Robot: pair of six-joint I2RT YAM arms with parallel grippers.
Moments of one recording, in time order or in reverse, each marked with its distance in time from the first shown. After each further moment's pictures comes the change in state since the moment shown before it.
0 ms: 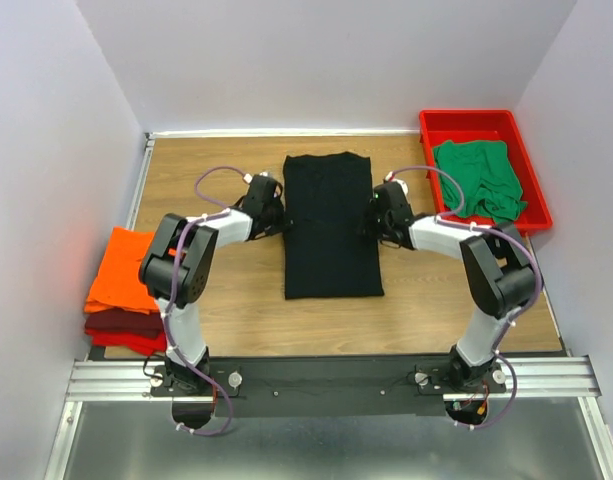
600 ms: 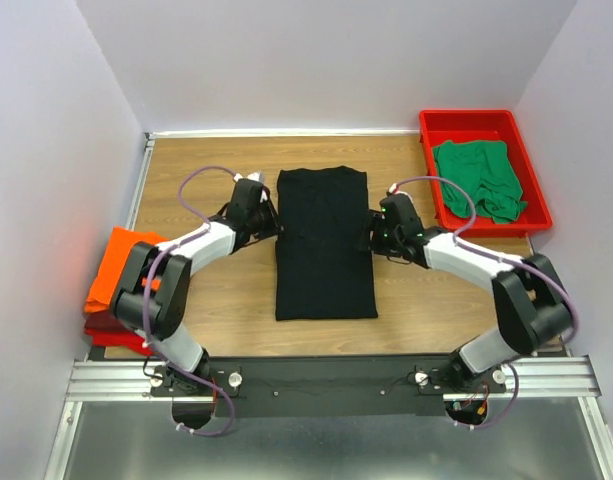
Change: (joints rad) left arm 0.006 -0.268 -0.243 0.007 0.048 0.063; right arm 0.079 -0.253 -0.190 -0.105 -0.060 0.040
